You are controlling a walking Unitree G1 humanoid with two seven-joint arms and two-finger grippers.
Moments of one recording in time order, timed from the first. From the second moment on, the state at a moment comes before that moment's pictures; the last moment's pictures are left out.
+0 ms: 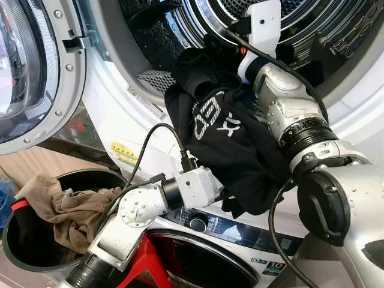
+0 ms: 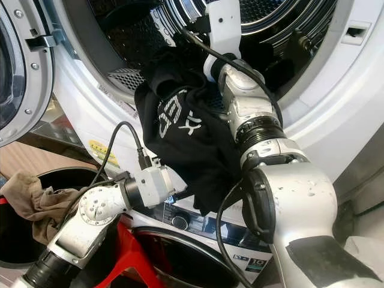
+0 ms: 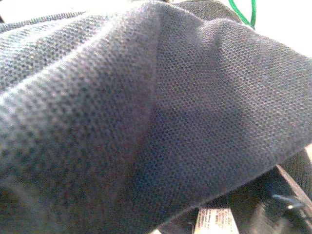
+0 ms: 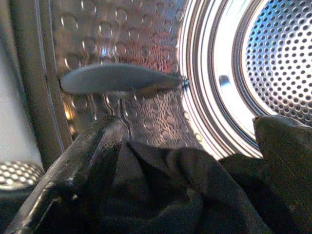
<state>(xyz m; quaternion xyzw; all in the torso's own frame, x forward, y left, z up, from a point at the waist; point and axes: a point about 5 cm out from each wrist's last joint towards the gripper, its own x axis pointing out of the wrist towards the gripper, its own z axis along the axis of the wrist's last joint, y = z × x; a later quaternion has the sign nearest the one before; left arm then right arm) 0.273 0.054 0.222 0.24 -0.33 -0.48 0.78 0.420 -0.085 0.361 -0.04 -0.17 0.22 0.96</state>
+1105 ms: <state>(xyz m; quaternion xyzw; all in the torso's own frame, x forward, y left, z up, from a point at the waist) 0.271 0.051 0.246 0.27 -0.39 -0.46 0.75 0.297 -0.126 0.372 0.11 -0.42 0.55 0.72</state>
